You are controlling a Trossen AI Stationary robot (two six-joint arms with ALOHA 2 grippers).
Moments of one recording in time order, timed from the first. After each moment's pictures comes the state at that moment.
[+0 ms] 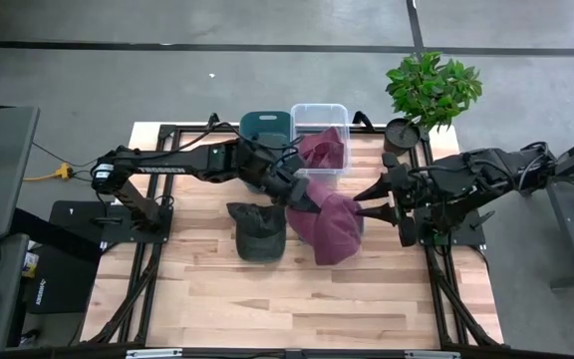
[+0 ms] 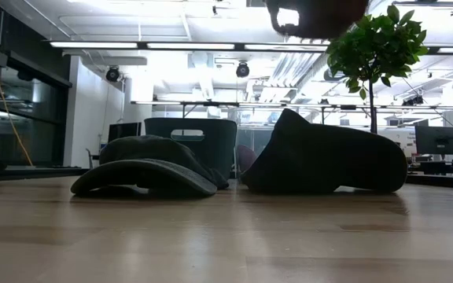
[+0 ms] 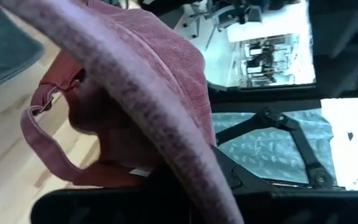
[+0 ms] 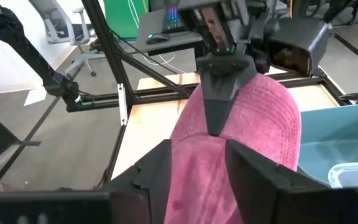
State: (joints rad) left arm 0.02 1.63 1.66 -0.37 0.40 -1.21; right arm 0.35 1.10 1.47 -0.72 0.22 0.29
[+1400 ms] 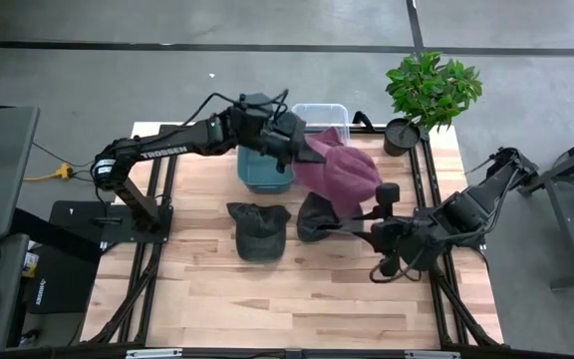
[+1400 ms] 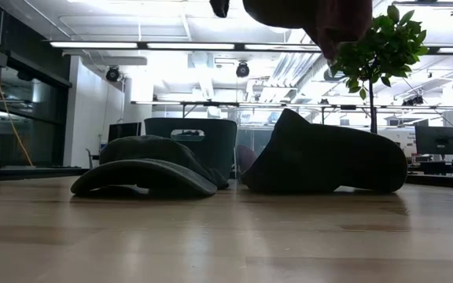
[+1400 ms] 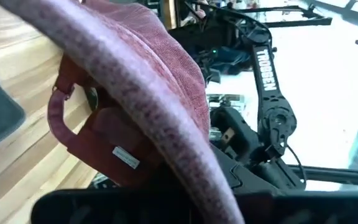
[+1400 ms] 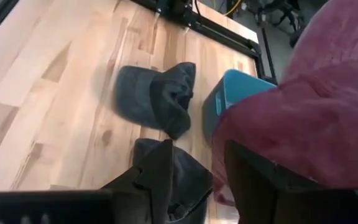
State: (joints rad) left arm 0.24 1.63 1.66 -0.20 0.45 -1.42; right arm 0.63 1.30 1.47 -1.03 0.71 0.12
